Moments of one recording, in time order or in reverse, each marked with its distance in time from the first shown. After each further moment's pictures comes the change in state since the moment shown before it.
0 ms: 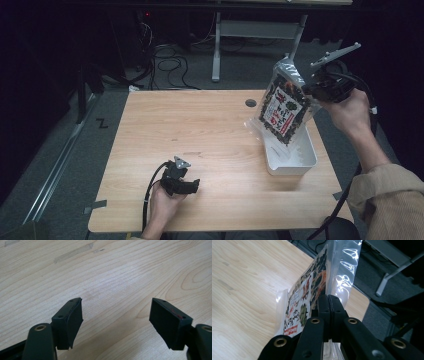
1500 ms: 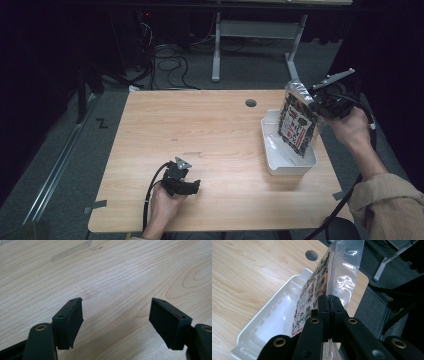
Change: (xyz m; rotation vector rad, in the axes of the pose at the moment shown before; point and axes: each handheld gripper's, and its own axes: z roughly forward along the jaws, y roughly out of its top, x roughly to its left) left arm -0.002 -0.001 0.003 0.005 0.001 0.006; right arm -0.012 -0.053 0.045 0.096 -0.026 -0.001
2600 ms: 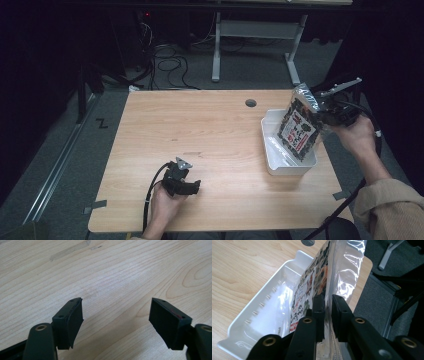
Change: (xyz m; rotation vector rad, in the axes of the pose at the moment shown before) left arm 0.000 0.000 0.001 0.002 0.000 -0.002; right arm -0.018 -0.031 0.018 0.037 0.029 0.076
